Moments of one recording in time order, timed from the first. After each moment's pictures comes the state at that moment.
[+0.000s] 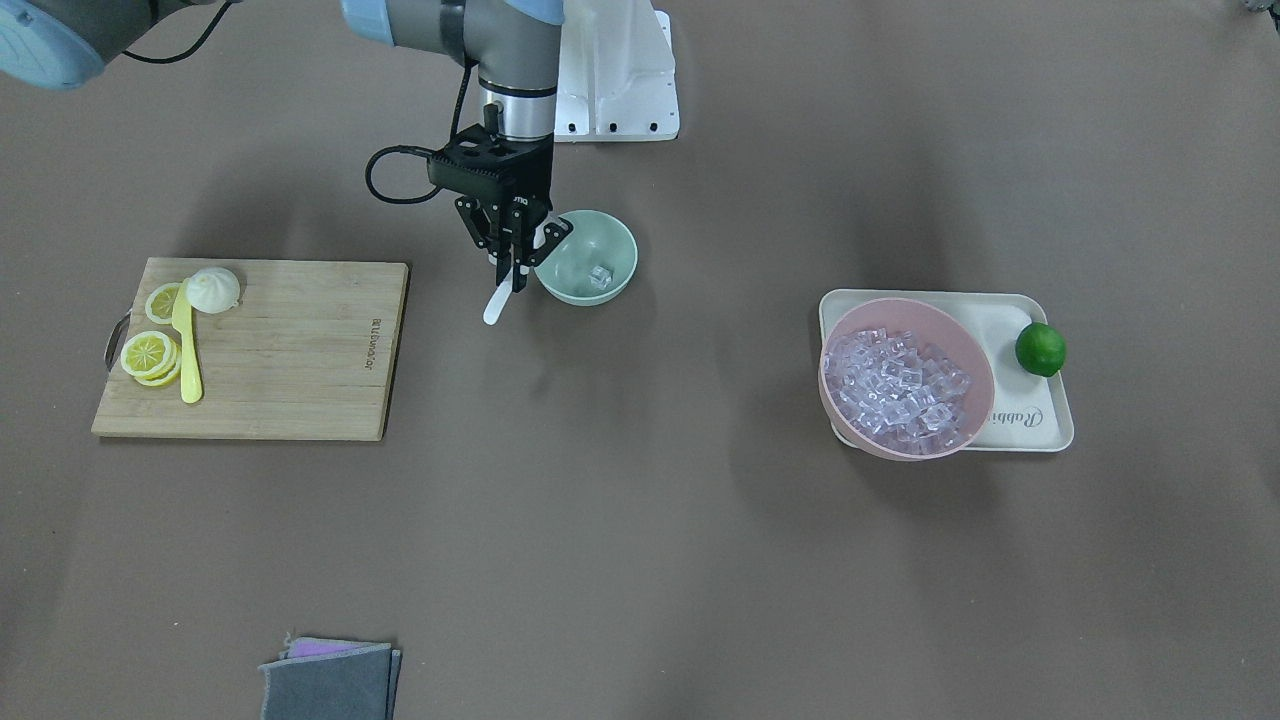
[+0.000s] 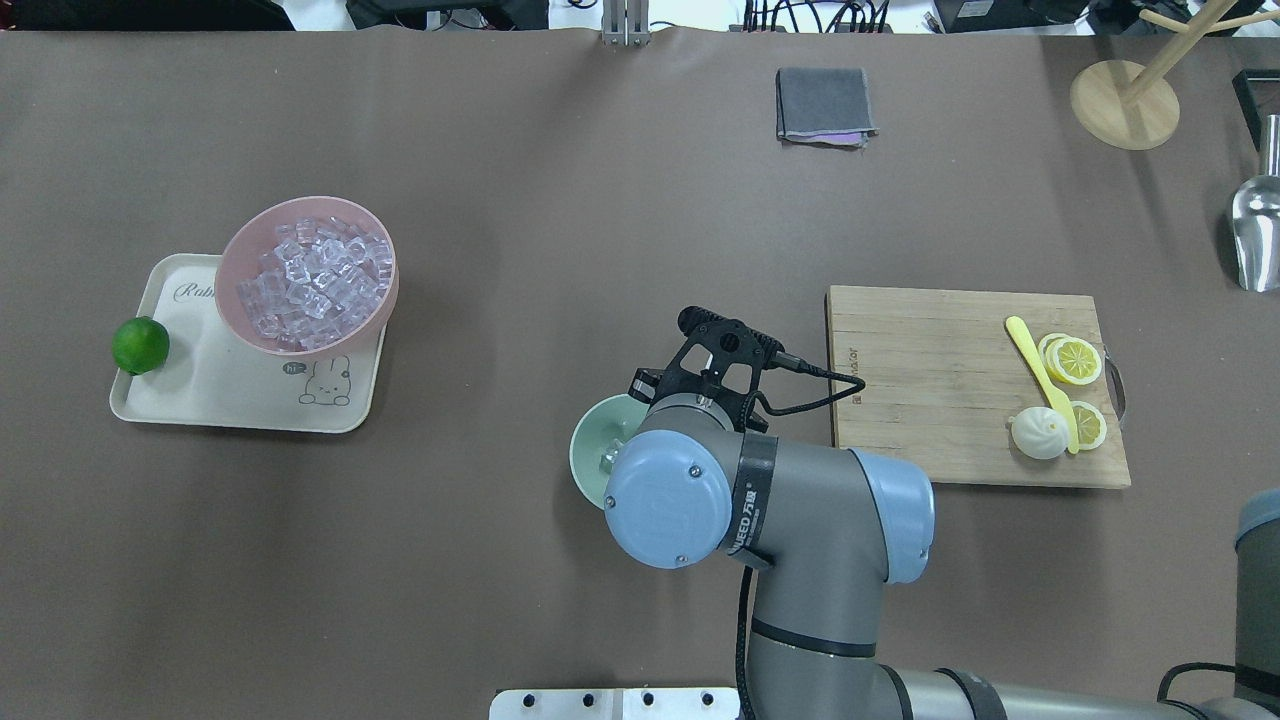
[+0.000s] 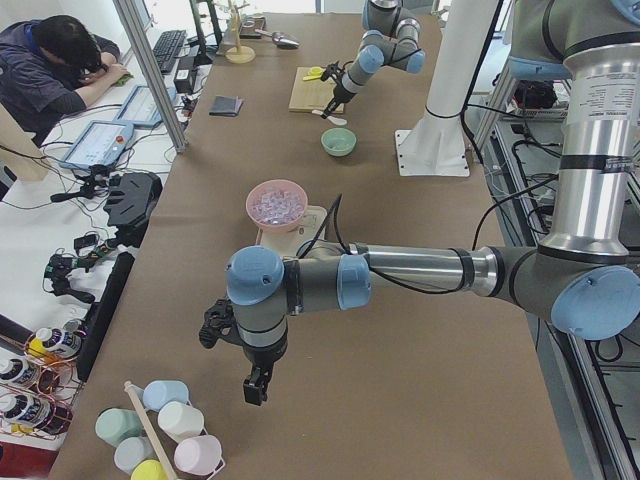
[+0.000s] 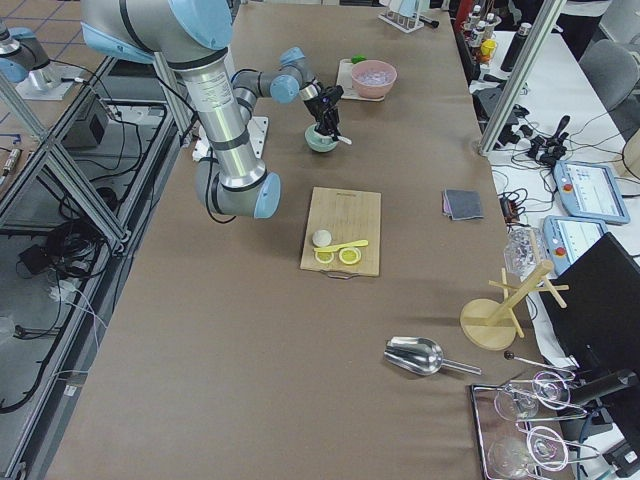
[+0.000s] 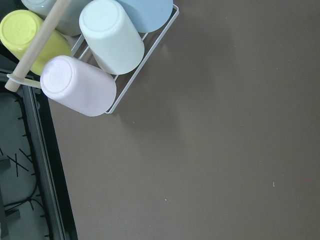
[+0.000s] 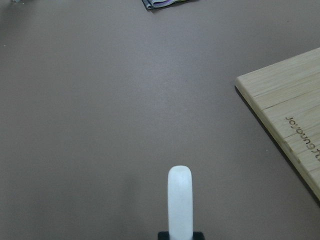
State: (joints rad) left arm -1.75 -1.60 -1.60 -1.43 -2.19 0.41; right arm 0.25 -0.90 1.84 -1.84 1.17 1.83
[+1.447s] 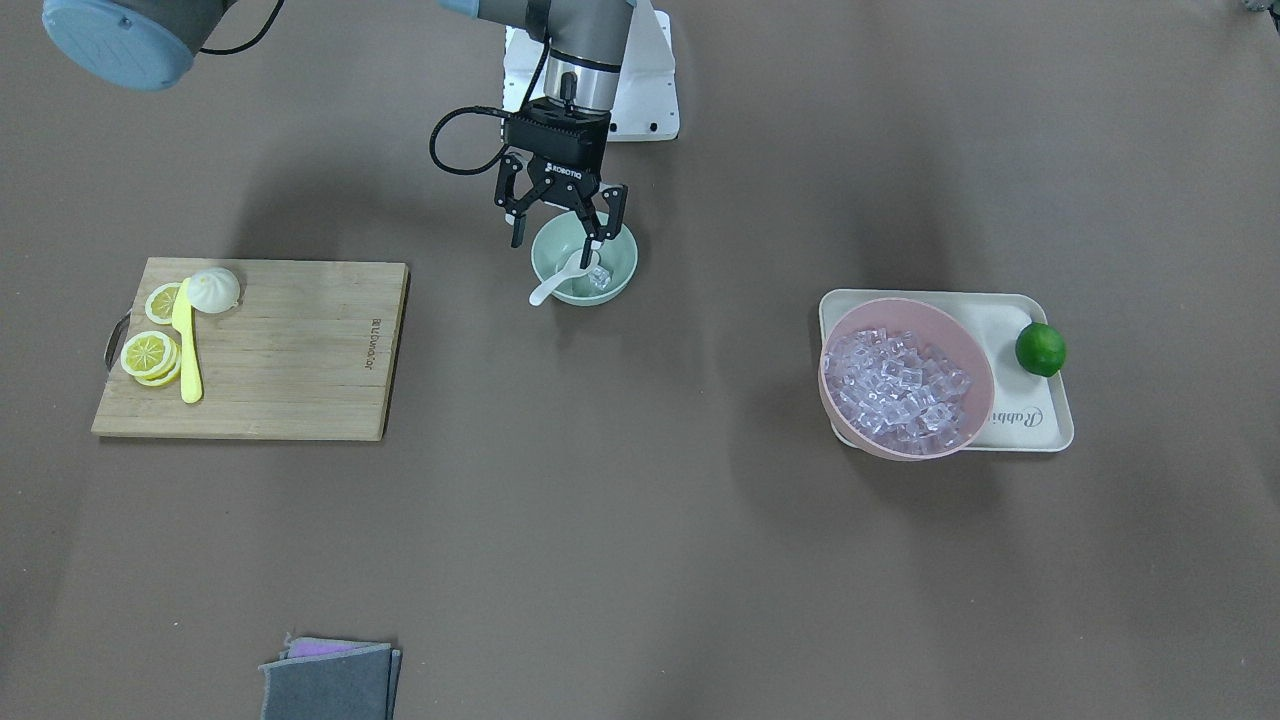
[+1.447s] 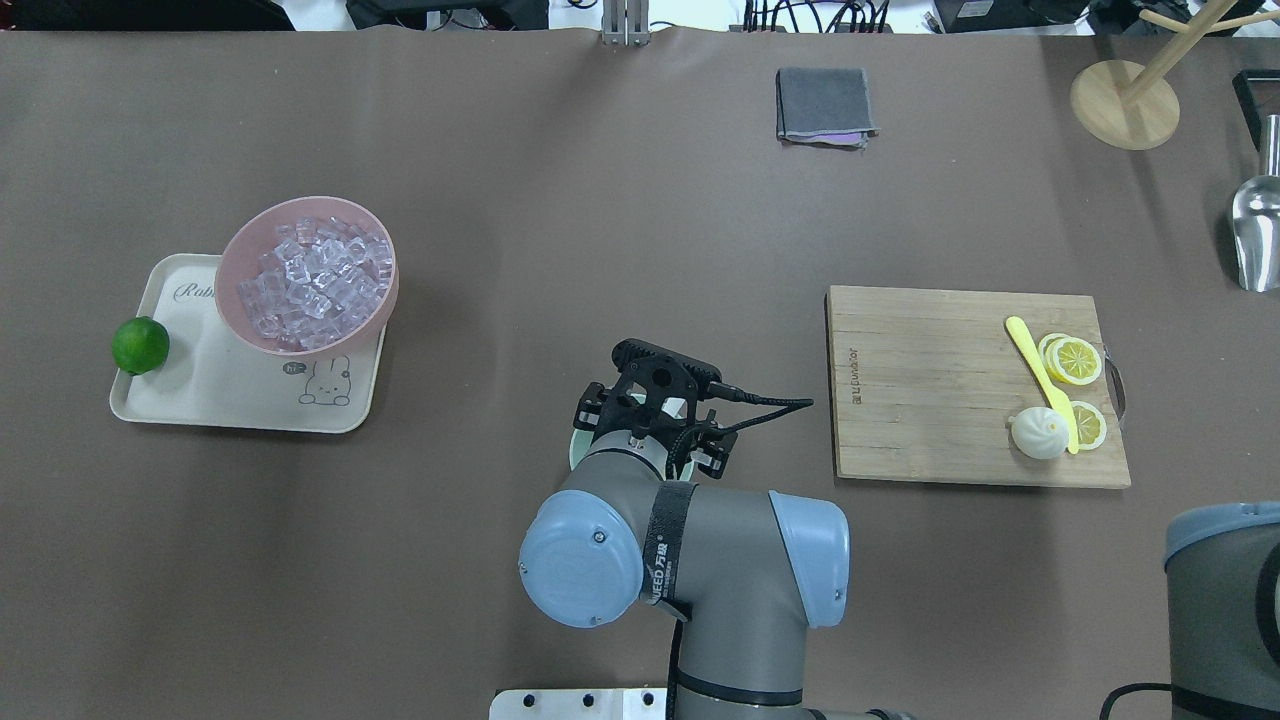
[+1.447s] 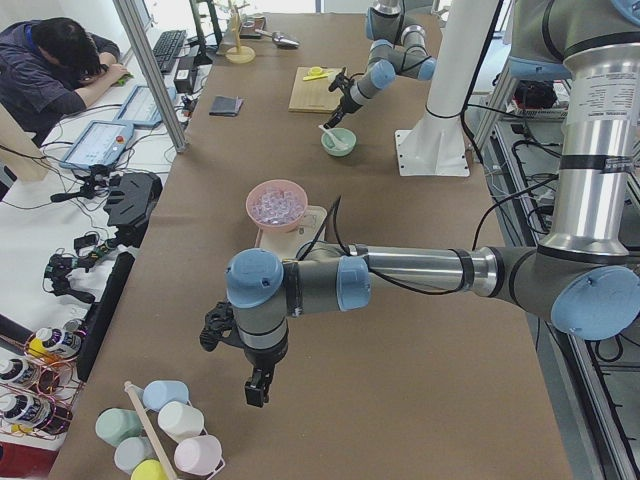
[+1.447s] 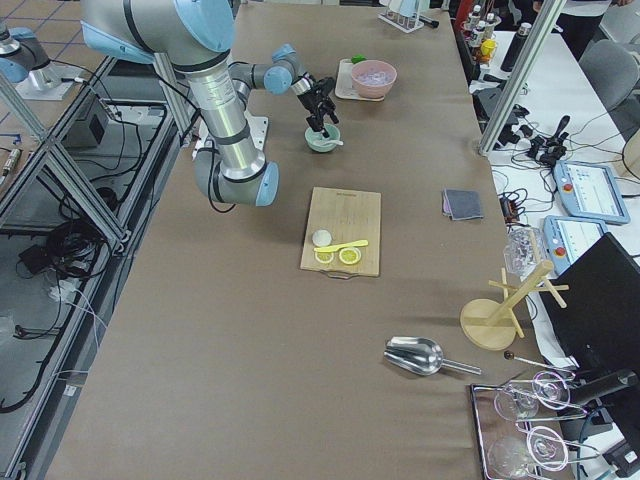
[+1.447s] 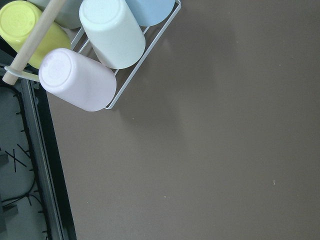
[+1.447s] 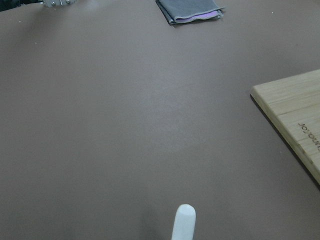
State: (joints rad) left arm -1.75 -1.60 -1.59 -1.43 -2.19 0.40; right arm 0.21 -0.81 1.78 -1.93 1.07 1.80
